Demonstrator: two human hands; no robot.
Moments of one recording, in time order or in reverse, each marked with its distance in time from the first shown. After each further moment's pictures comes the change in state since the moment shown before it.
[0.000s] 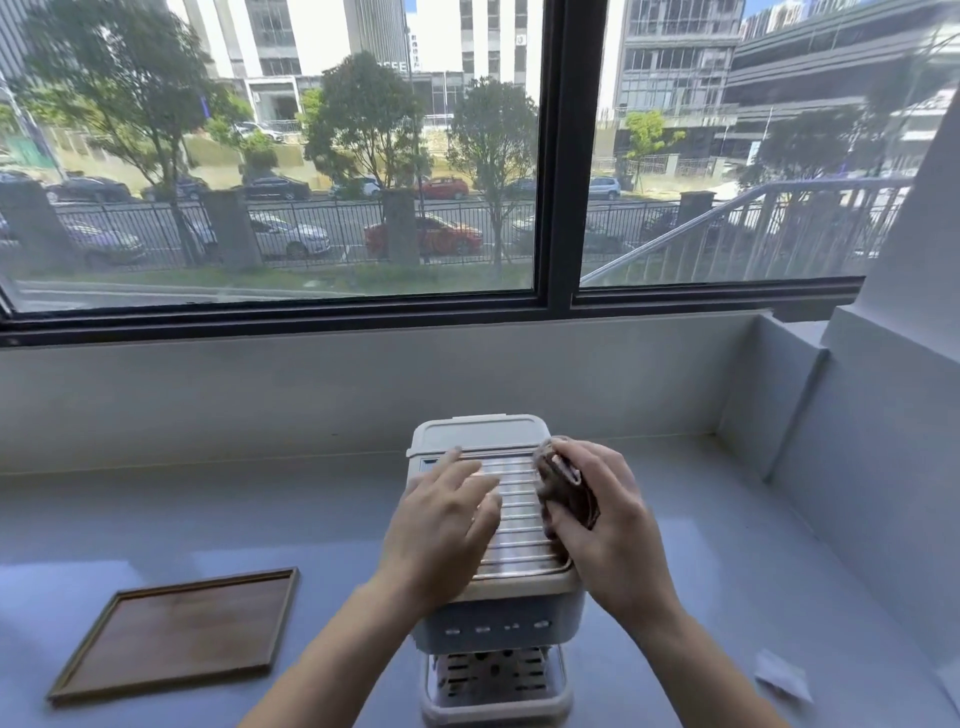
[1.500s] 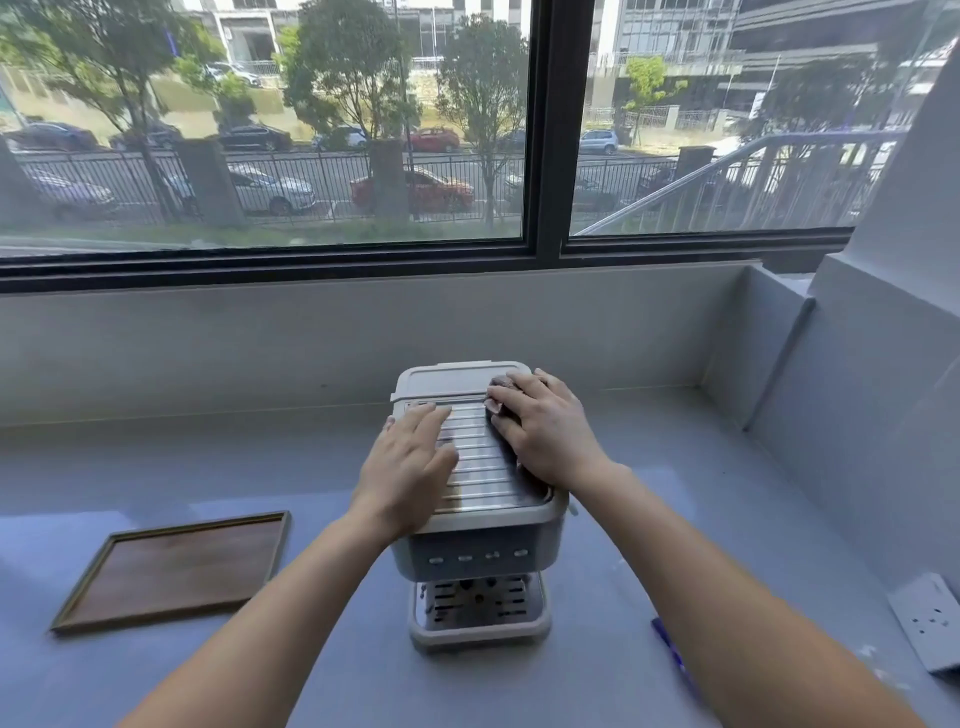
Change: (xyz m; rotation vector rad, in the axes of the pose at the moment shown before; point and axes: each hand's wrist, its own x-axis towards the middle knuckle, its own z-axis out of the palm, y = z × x) left_hand 0.000 -0.032 0.016 -0.081 -0.042 -0.184; right_hand 0.056 0.034 0.038 -0.567 -0.390 0.034
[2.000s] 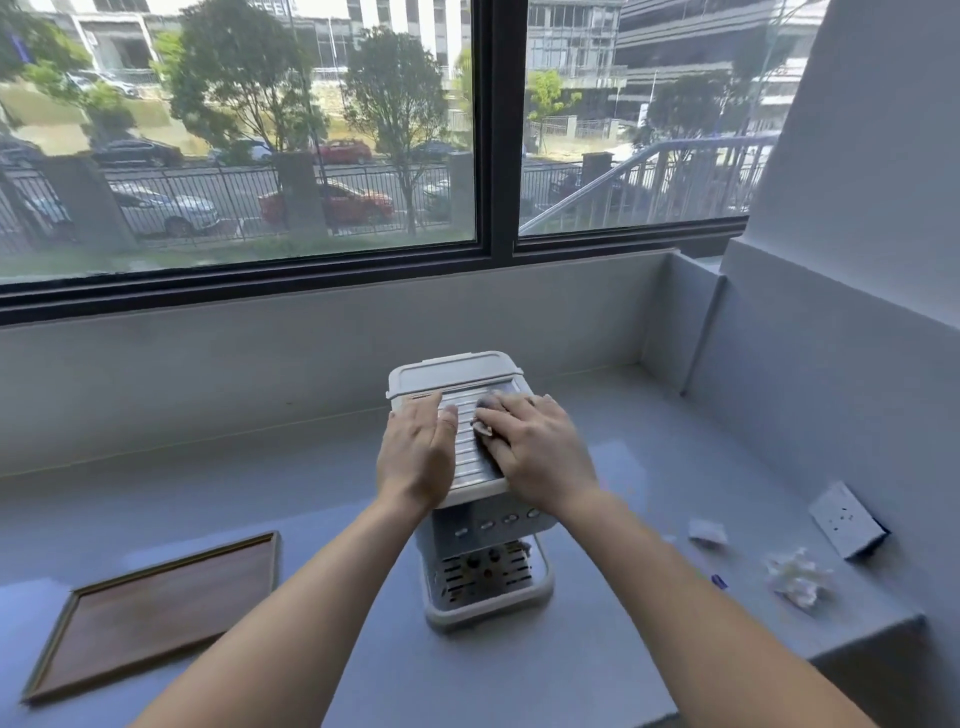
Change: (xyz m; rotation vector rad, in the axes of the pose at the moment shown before) left_hand -0.002 -0.003 -0.003 -0.220 0.100 0.043; right_hand -0.064 -0.056 0.005 -0.077 0.165 0.026
